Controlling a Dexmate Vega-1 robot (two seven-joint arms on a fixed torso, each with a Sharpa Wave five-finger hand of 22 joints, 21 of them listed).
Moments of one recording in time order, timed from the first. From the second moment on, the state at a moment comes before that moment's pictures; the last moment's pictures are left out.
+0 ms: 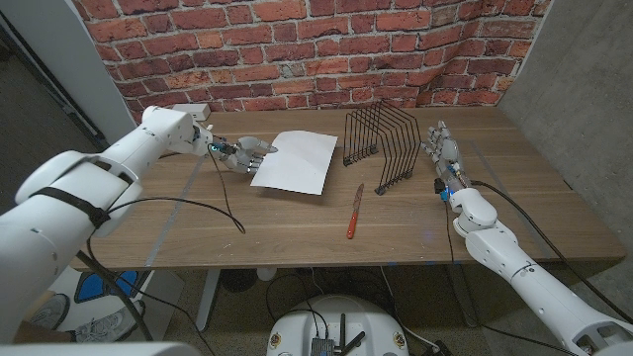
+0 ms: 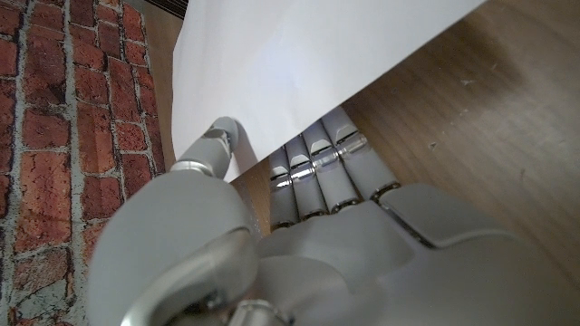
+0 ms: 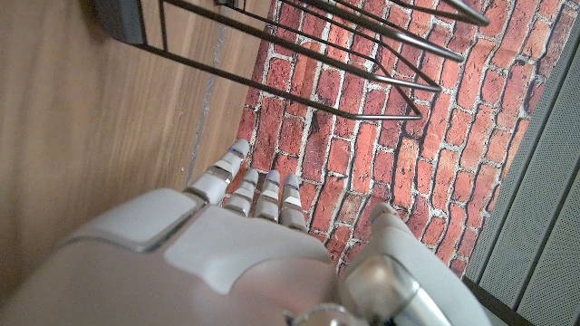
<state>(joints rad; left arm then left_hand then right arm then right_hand) 0.13 0.57 0.65 -0.81 -0.62 0.85 -0.65 0.71 0.01 0.58 -0.18 0.19 0.69 0.13 0.21 0.18 0.78 -0.03 0.22 0.18 0.85 -0.10 0.19 0.16 0.84 -0.10 0.25 0.18 -0.97 -0.53 -0.31 -1.42 0.60 0.33 -0.16 0.03 0.08 0.37 0.11 0.20 0.11 -0.01 0.19 0.17 0.09 0.01 0.19 0.18 -0.02 -0.01 0.22 0.29 0.25 0.01 0.19 0.17</state>
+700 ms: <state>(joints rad) 0.18 0.58 0.60 -0.89 -0.67 0.86 -0.56 0.76 0.05 0.64 -0.18 0.19 0.88 0.04 0.23 0.19 0.95 -0.12 0.24 0.18 0.99 -0.15 0.19 0.16 0.91 -0.12 0.28 0.18 -0.98 -0.53 -0.31 -1.43 0.60 0.33 -0.17 0.03 0.08 0.37 0.11 0.20 0.11 -0.01 0.19 0.17 0.09 0.01 0.19 0.18 -0.02 -0.01 0.22 0.29 0.25 0.01 0.19 0.17</state>
